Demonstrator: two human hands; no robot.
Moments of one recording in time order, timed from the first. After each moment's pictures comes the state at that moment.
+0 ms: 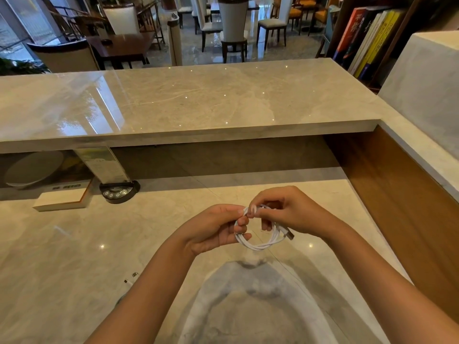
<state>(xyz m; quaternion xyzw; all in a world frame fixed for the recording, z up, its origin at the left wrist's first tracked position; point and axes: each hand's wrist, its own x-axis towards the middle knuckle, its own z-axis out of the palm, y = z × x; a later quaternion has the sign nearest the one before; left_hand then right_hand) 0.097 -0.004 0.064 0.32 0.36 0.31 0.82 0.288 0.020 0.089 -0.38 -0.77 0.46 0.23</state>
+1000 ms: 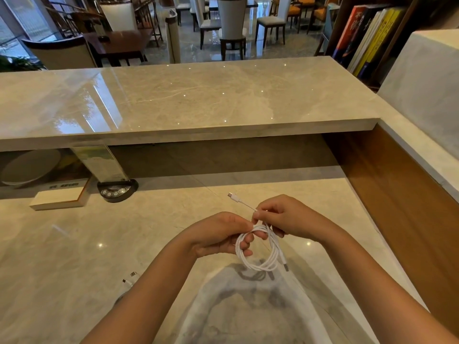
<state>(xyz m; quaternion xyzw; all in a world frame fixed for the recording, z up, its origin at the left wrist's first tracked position) 0.102 -0.002 0.056 0.42 0.43 0.18 0.78 0.284 0.021 0.074 -0.49 -0.74 0.44 0.11</state>
